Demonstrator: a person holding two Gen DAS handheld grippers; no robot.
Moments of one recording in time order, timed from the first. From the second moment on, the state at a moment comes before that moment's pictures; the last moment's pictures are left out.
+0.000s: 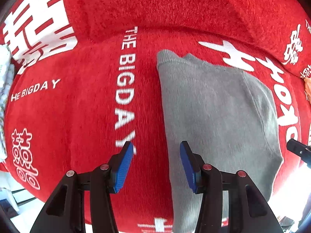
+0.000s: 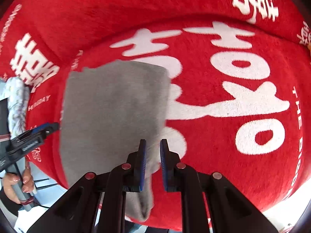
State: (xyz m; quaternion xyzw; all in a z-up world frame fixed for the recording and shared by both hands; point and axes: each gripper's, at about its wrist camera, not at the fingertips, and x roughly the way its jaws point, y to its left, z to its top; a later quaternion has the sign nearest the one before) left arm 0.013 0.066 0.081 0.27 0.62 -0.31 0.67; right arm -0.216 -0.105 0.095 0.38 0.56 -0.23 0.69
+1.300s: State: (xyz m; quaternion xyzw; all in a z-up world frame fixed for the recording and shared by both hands) left arm -0.033 0.102 0.099 0.30 0.66 -0.29 0.62; right arm -0.222 -0.055 0.099 0.41 0.63 -0.21 0.63
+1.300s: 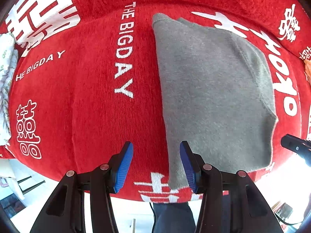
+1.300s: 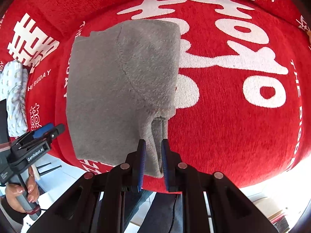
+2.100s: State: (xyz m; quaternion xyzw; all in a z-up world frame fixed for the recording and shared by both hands) left arm -0.032 0.095 0.182 0.30 0.63 -0.30 0.65; right arm -0.182 -0.046 0.179 0.33 0.63 -0.27 0.65
